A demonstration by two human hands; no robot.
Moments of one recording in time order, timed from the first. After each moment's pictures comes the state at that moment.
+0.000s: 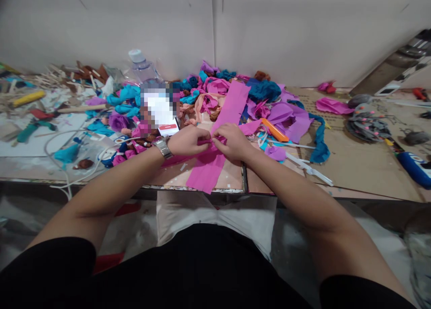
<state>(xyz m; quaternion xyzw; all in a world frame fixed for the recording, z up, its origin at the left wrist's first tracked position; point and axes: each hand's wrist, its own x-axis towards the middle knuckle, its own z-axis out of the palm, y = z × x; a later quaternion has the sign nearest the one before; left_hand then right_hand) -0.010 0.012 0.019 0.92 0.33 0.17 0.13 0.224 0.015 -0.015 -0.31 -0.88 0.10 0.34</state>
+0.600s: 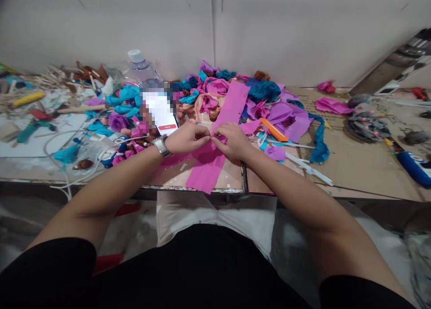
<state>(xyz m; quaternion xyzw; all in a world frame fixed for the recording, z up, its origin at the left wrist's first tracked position) -0.012 0.014 0.027 0.90 0.33 0.20 0.18 0.224 0.014 -0.012 -0.29 -0.88 0.08 0.36</state>
